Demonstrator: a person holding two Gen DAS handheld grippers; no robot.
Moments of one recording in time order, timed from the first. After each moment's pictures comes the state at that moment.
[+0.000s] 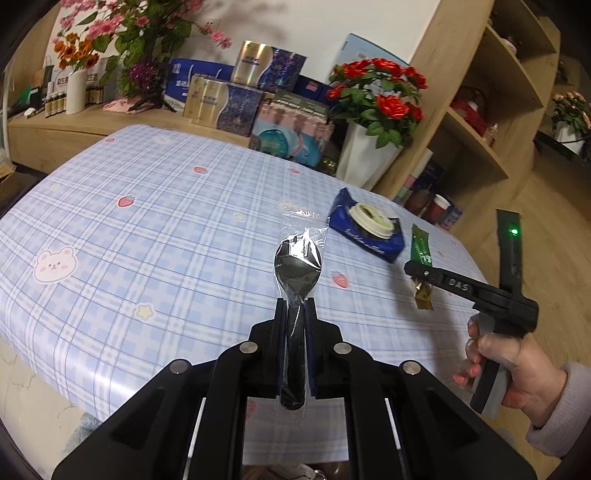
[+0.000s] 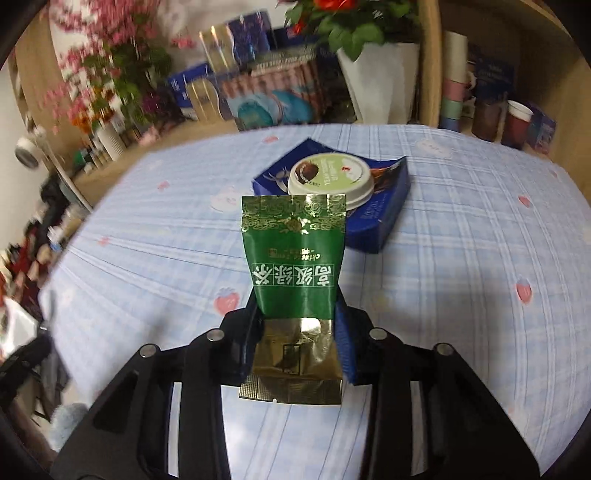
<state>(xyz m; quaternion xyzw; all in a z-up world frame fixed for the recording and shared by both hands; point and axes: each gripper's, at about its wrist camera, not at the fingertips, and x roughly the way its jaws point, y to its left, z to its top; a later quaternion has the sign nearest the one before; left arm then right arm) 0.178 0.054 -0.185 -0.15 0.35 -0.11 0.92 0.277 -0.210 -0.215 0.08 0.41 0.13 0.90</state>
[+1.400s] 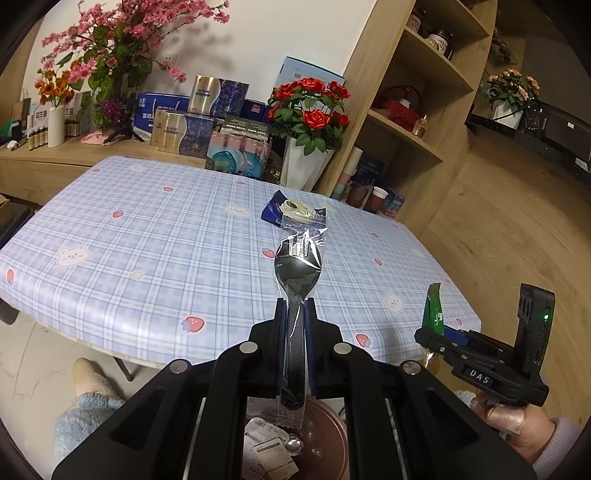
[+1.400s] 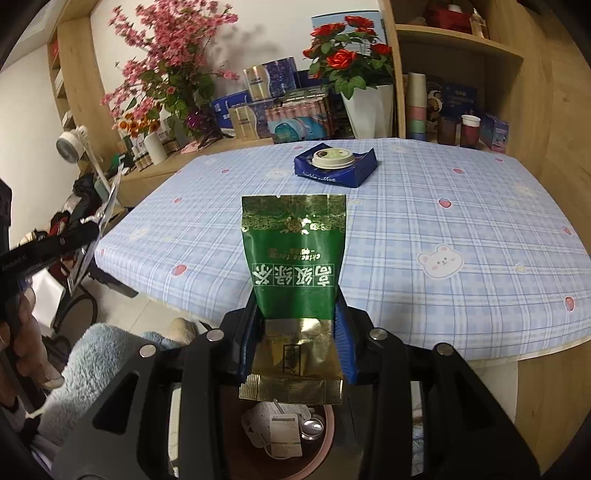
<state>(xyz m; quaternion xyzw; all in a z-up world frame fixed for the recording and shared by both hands) 0.037 0.026 -0.126 -0.12 0.31 -0.17 0.93 0.034 -0.234 -0.181 0.04 0.36 0.15 0.92</state>
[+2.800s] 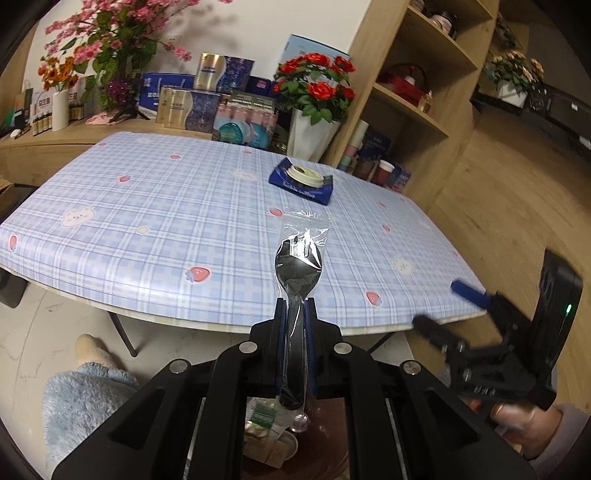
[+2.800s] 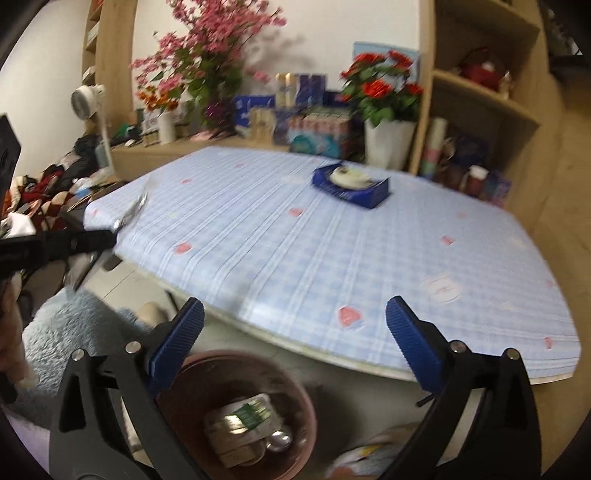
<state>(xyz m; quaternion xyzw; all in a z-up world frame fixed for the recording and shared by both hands) 0.013 0.017 -0.171 -0.10 0.35 -0.17 0.92 0.004 -0.193 -0.189 -0.05 0.29 0.13 0.95</state>
